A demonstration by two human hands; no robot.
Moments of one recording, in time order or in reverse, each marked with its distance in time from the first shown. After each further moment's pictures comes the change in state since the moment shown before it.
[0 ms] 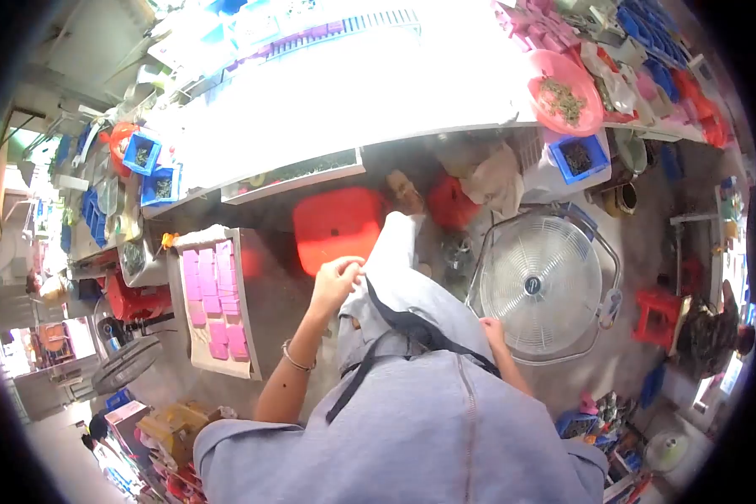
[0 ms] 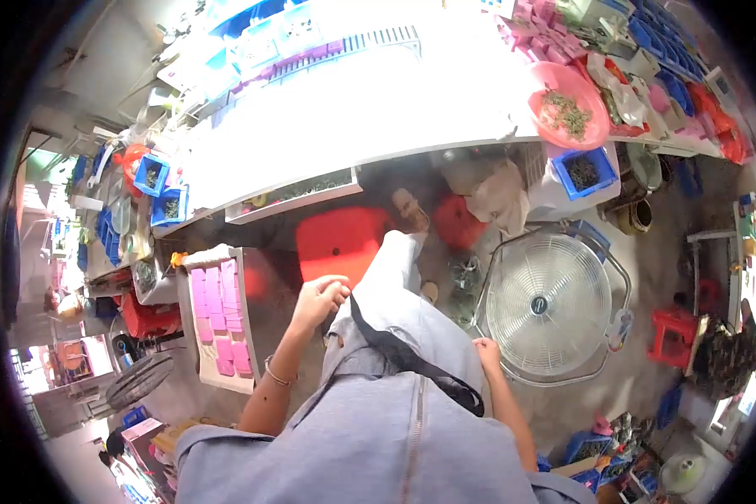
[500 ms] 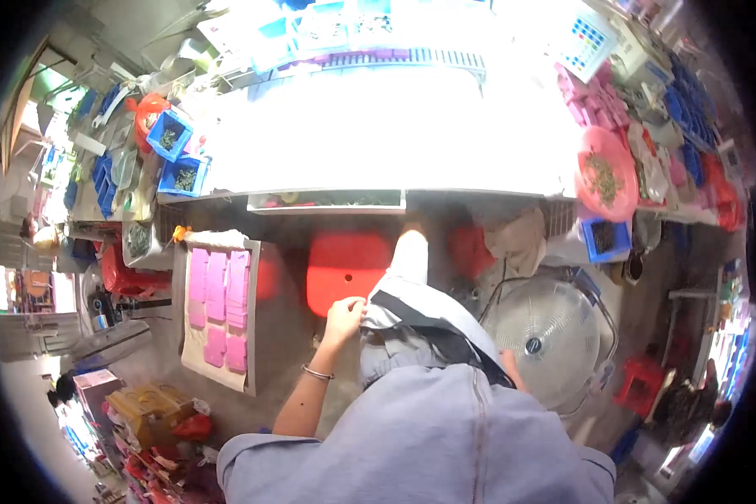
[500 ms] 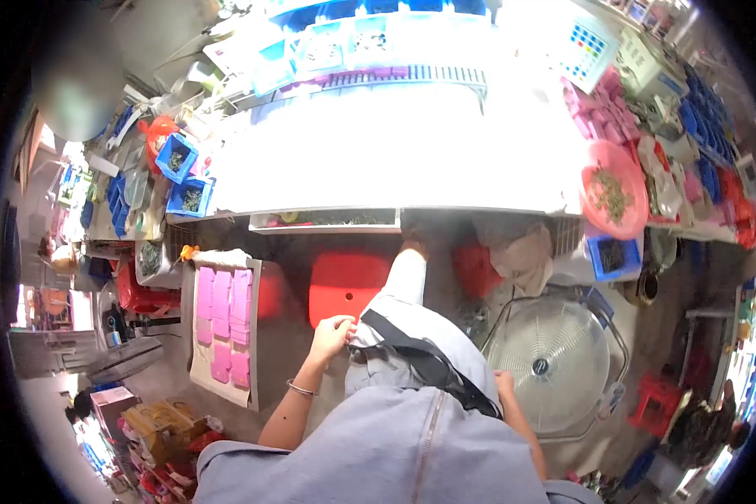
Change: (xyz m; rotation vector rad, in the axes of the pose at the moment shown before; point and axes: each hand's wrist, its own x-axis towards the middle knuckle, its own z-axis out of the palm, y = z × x) left_hand 0.041 -0.065 -0.037 -0.058 0.170 -0.178; right_hand 0.078 -0.054 -0.021 -0.149 -0.039 0.106
